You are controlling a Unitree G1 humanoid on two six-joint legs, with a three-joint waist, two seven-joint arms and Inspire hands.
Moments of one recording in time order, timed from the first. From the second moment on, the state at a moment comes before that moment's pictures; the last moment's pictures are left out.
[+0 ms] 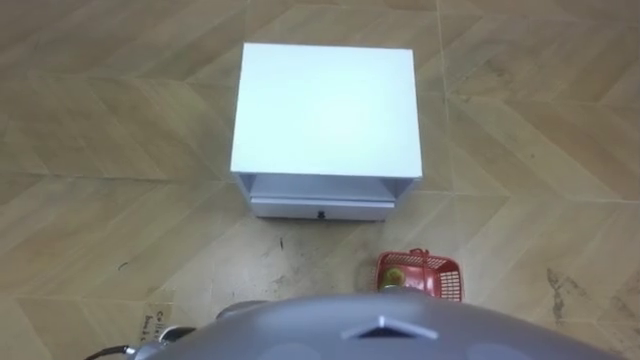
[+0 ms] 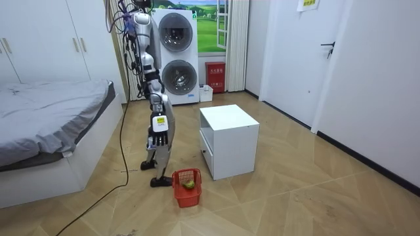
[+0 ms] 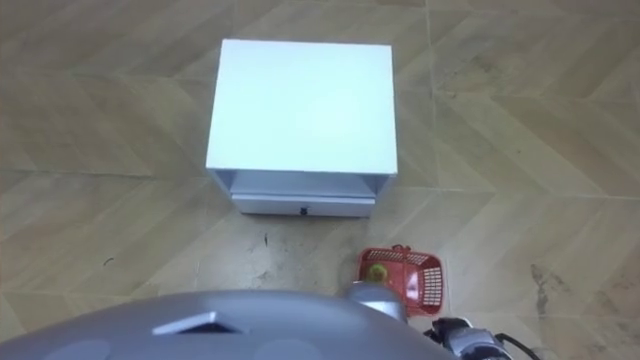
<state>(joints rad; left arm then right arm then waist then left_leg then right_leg) 0.19 0.17 0.04 1.10 0.43 0.28 -0.10 0.14 -0.20 -0.02 1.20 -0.32 0.25 0.05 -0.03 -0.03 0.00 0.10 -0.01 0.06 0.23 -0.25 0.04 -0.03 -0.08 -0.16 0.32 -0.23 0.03</state>
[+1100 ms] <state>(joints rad) 0.02 0.25 -0.06 1.28 0.19 0.10 0.11 -0.30 -0.29 -0.12 0.99 0.01 0.07 -0.36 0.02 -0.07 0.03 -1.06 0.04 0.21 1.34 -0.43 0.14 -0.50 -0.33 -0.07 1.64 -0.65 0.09</state>
